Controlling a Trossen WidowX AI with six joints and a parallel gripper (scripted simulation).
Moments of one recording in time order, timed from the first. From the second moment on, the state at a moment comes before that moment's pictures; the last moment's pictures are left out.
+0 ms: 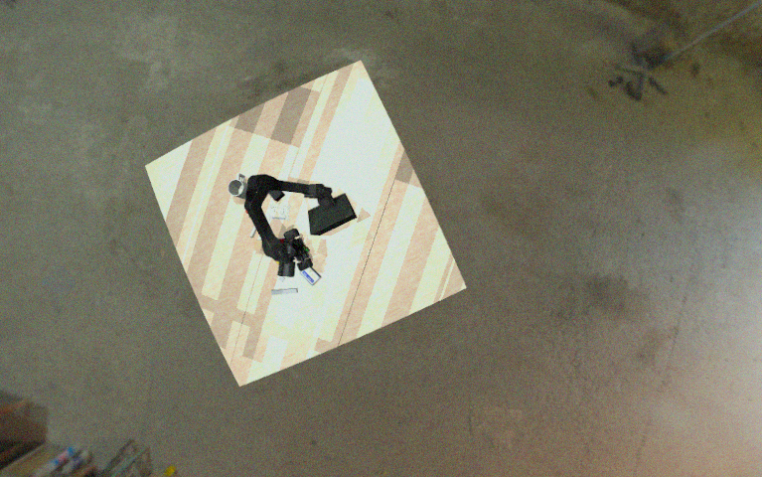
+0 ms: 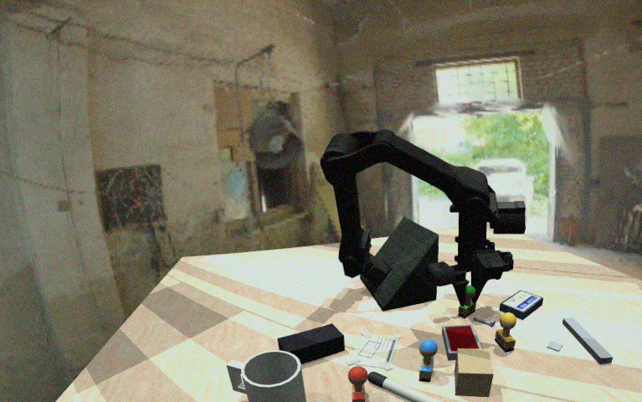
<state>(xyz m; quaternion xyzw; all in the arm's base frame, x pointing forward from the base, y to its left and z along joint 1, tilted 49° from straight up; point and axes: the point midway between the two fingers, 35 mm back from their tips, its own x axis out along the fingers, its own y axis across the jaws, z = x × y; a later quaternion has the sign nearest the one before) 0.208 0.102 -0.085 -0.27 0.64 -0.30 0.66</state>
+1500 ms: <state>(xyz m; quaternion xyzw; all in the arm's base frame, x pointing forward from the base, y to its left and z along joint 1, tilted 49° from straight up) 0.210 0.119 -0.071 -0.27 0.64 -0.30 0.66</state>
